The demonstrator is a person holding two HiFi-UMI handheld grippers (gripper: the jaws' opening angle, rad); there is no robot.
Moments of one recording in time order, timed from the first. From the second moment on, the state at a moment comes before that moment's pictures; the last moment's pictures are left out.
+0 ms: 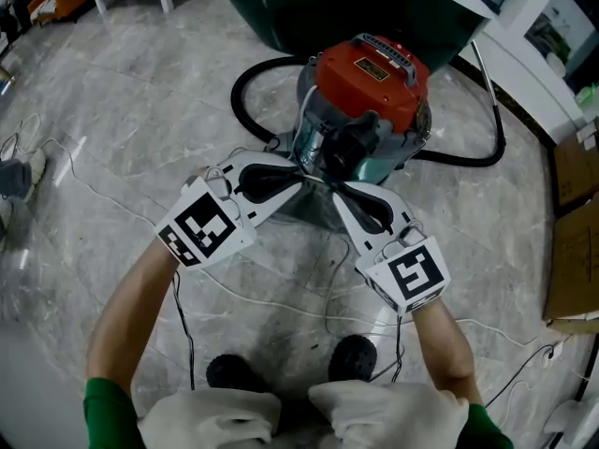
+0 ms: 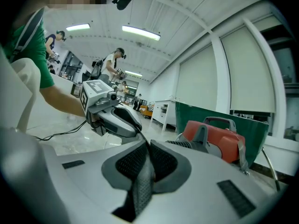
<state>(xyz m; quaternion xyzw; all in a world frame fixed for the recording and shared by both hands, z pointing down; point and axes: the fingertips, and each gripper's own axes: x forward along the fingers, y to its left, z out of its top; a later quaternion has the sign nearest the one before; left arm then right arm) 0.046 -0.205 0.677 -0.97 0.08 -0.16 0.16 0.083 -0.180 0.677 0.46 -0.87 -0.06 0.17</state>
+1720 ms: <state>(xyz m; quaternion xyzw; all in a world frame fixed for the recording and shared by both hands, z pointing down) 0.094 -0.257 0.666 -0.97 0.10 -0.14 0.15 0.122 -0.220 0.661 0.53 -0.84 -0.03 0.10</state>
